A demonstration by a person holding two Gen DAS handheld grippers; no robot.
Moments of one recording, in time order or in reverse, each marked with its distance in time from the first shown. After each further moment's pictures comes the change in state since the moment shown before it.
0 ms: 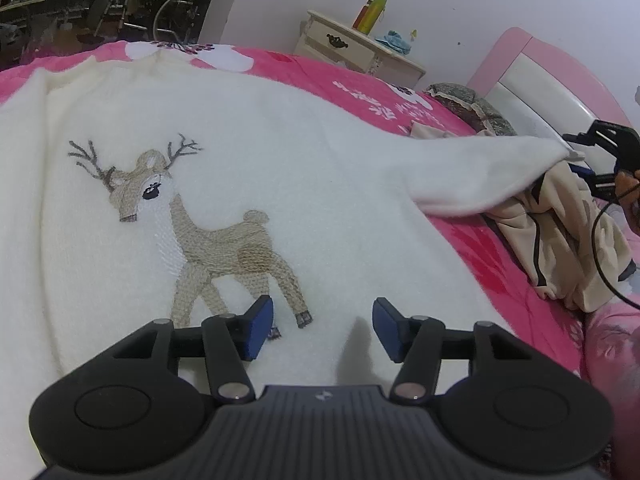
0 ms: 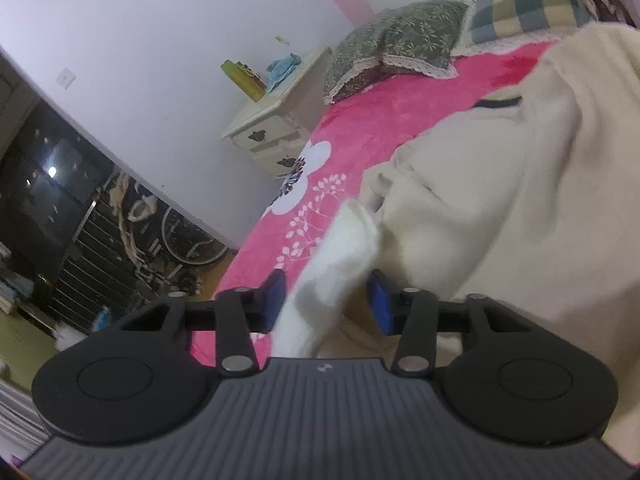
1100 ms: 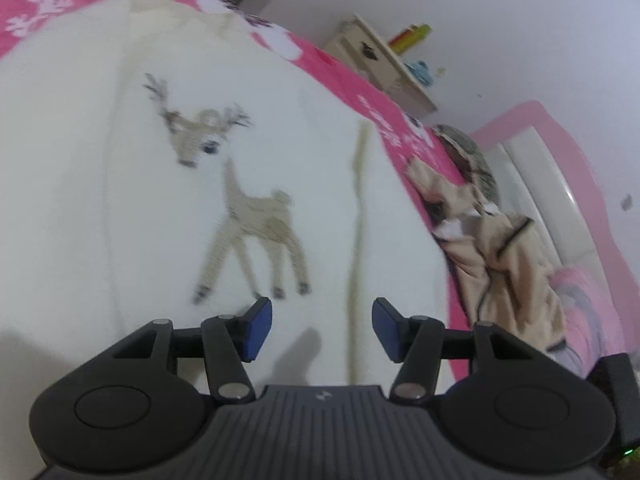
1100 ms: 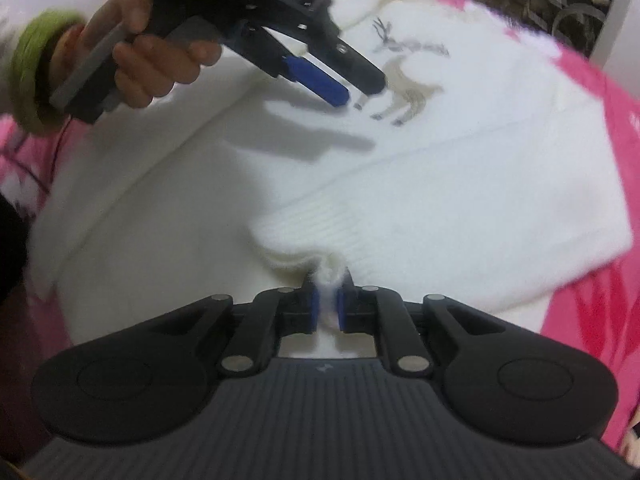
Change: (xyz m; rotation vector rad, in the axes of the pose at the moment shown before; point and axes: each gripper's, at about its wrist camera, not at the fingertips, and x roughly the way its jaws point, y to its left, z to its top) left arm -0.034 0.039 -0.003 -0.301 0.035 -0.191; right arm -0.111 0.098 -0.346 -1.513 0.756 0.539
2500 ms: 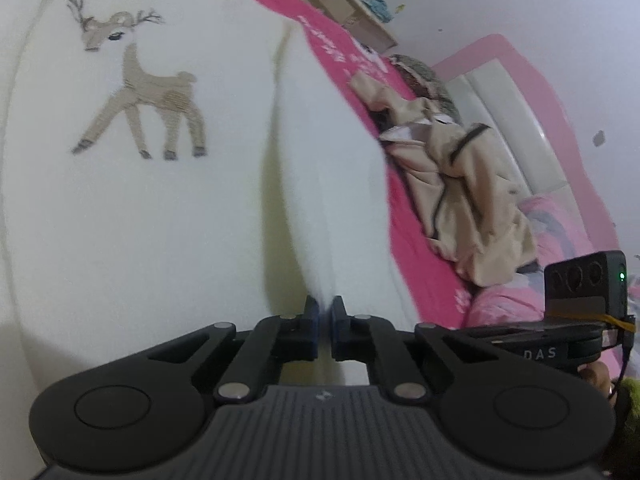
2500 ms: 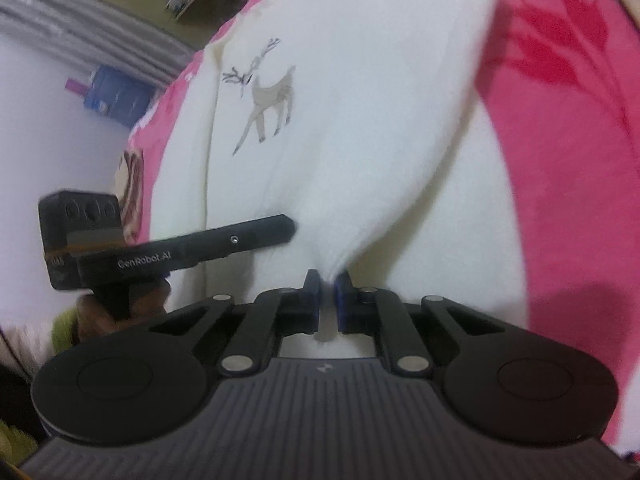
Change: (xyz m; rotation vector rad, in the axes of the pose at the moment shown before) left arm 0.020 -0.050 -0.065 0.047 0.152 -0.074; right arm -0.048 -0.054 -0.057 0.928 -0.062 0.200
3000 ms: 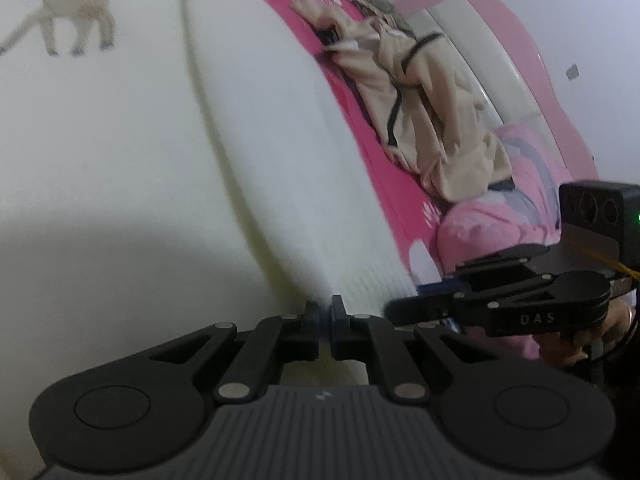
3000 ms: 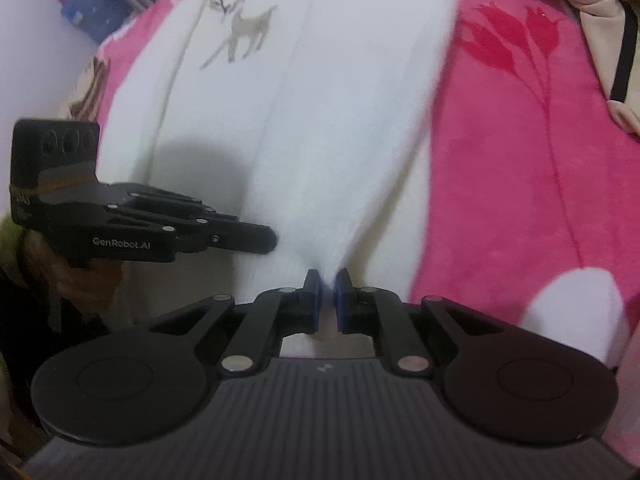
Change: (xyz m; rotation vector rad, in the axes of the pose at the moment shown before) left arm 0.039 -0.038 -0.054 0.103 0.164 -0.057; right arm -0.020 -0.003 -0.036 -0.193 0.121 -0.207
